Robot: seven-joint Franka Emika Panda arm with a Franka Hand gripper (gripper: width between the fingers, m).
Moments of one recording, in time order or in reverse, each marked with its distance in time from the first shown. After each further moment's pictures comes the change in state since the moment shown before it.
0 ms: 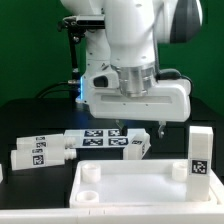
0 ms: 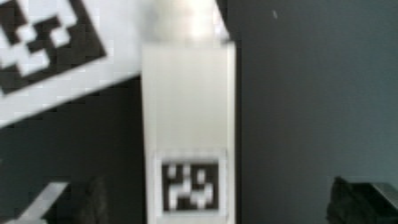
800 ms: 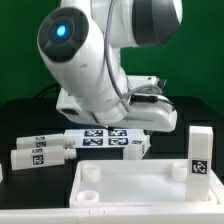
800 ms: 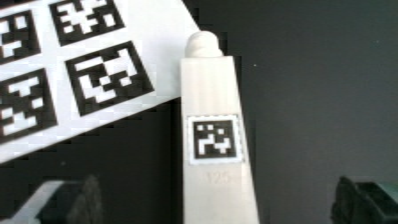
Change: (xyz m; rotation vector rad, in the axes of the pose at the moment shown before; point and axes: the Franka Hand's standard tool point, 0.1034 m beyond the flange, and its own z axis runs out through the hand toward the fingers) arm 0.030 0.007 -0.012 0.017 -0.555 -0.002
